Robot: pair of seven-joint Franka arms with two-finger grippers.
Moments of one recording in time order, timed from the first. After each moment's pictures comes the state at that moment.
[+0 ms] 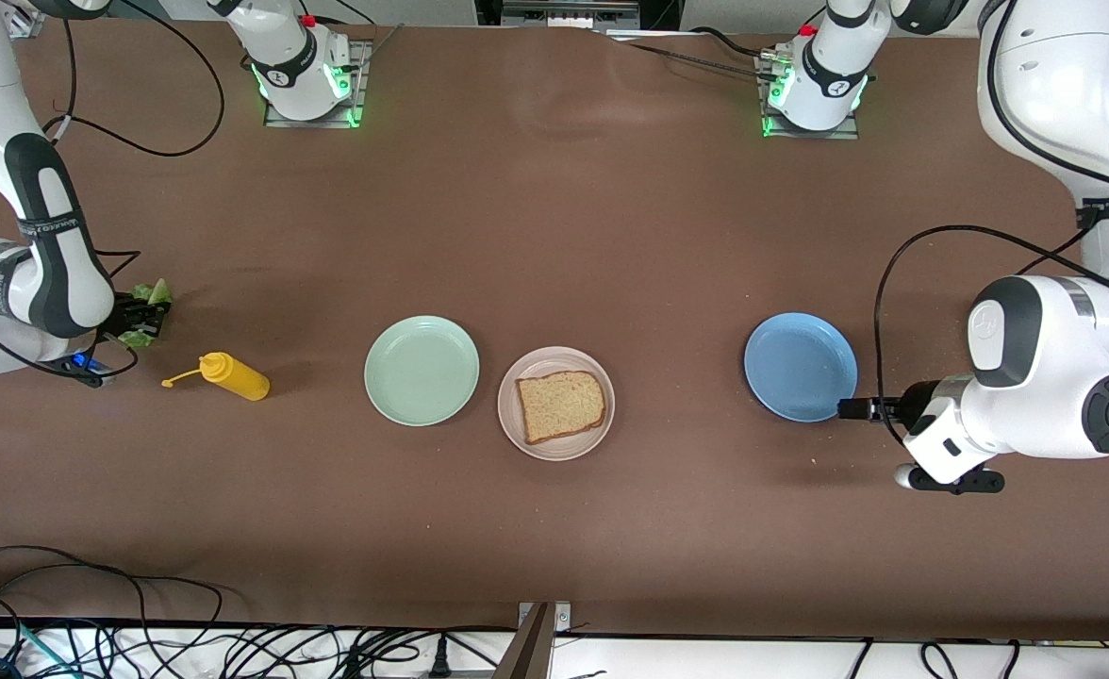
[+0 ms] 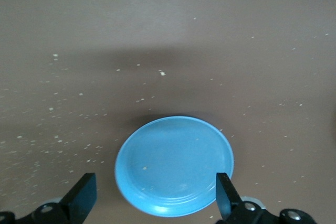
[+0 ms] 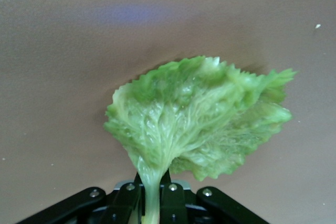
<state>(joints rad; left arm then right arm) -0.10 0.70 0.10 -1.20 -0.16 1.68 0.05 -0.30 0.69 -0.05 -1.70 -0.06 1.86 0.15</state>
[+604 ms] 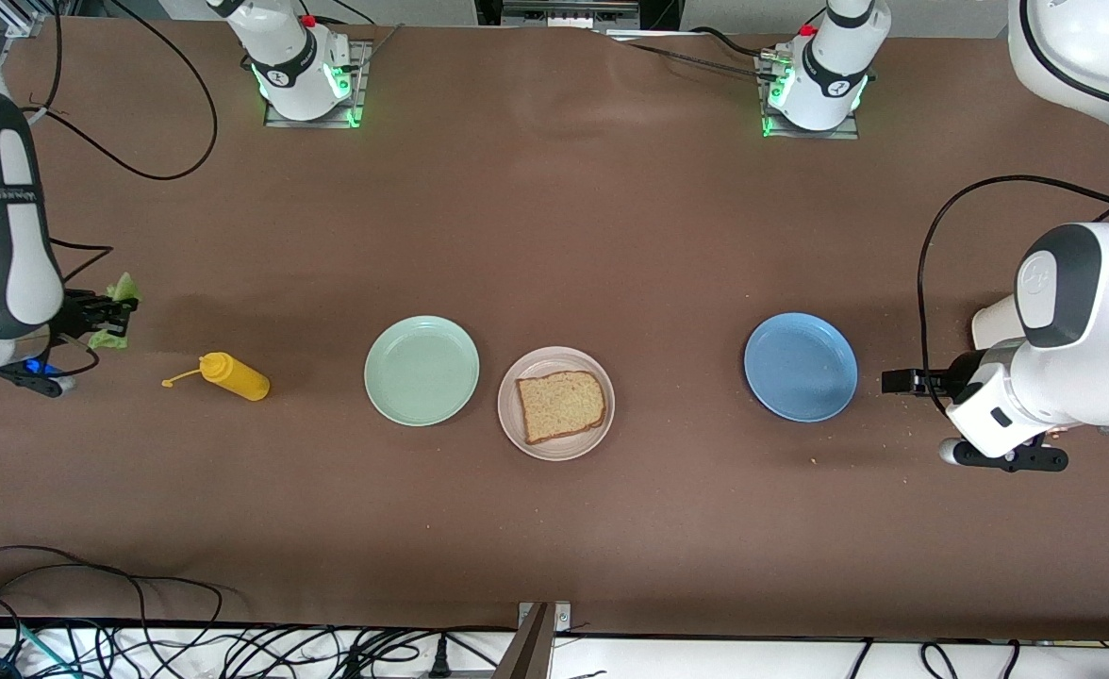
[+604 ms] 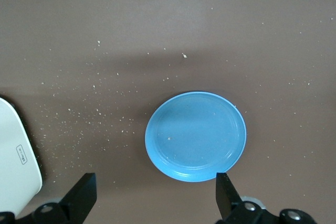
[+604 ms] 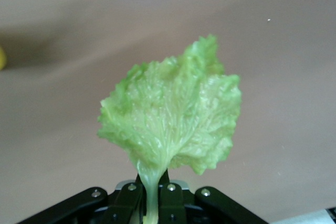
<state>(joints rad) -0.10 0.60 0.10 -1.20 -0.09 1.59 0.05 -0.23 0.57 -0.02 -1.47 -0.06 1.51 0.14</state>
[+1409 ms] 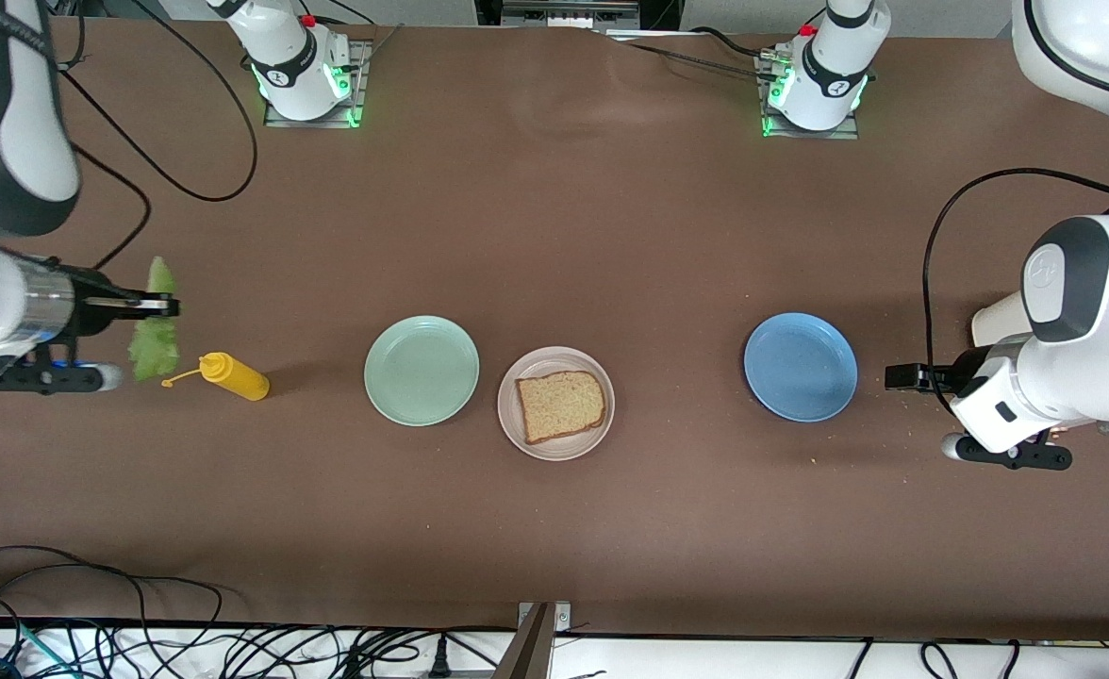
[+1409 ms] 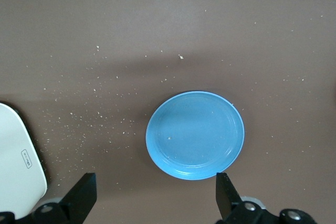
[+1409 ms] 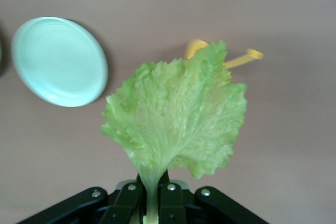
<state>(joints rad) -0.10 0.58 0.10 -1.19 -0.09 1.59 0.09 -0.21 0.46 0.40 -1.27 -0.05 1.45 0.12</state>
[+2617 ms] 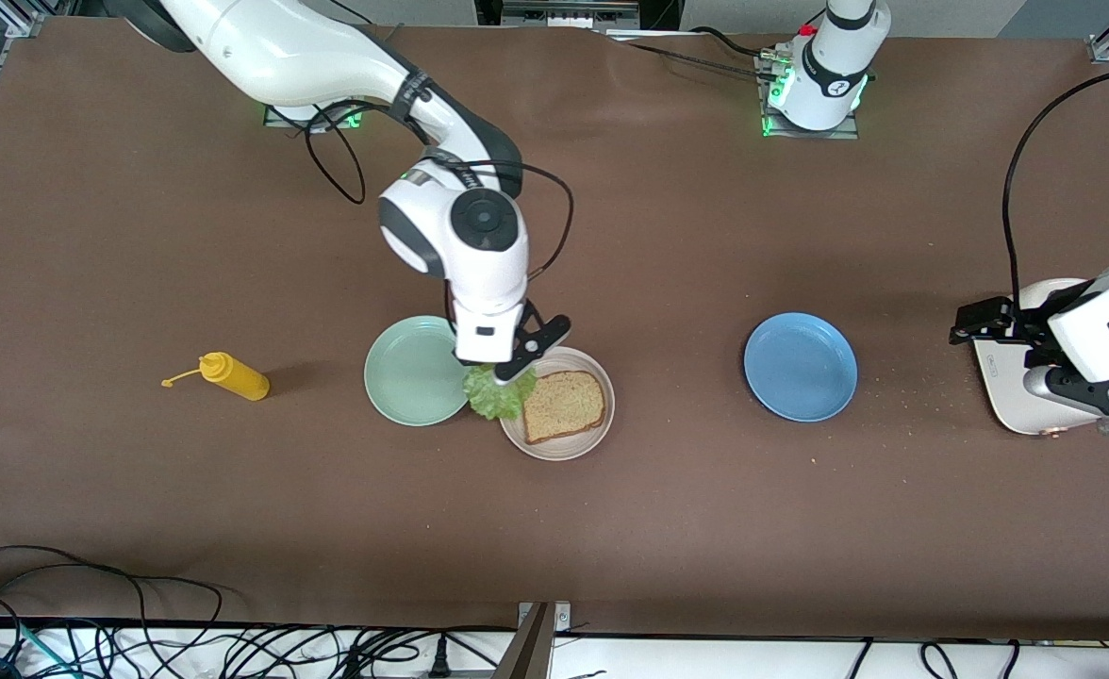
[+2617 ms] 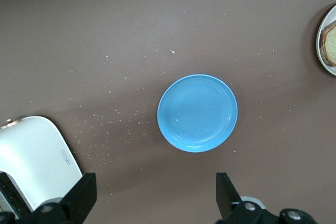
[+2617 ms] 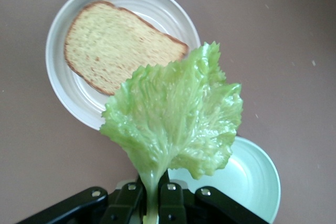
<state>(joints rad) -0.05 0.43 0.09 -1.22 -0.09 1.51 0.32 0.36 0.79 0.49 -1.28 -0.56 2.01 0.15</state>
